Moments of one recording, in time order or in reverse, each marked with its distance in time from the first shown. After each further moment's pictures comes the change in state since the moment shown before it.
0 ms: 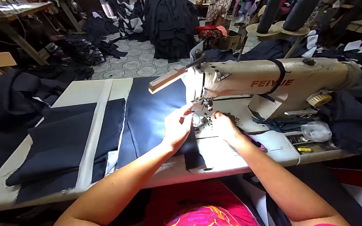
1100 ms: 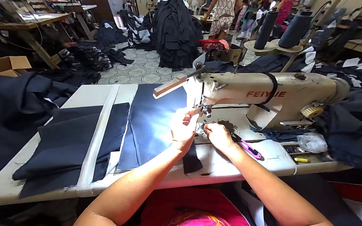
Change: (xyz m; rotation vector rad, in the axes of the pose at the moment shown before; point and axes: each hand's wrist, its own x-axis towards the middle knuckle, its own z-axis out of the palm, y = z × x) left_hand 0.006 0.003 0.033 0.010 0.335 0.145; right_hand -0.004 -0.005 0.002 -0.035 -0.052 -0.125
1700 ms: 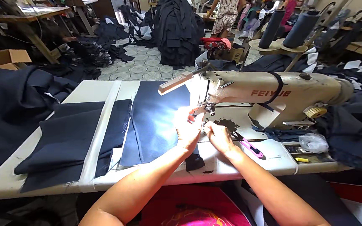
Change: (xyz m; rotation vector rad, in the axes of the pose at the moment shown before) left_hand -0.004 0.013 0.004 0.076 0.031 -0.117; right_hand -0.007 0.010 0.020 0.042 0.255 -0.246
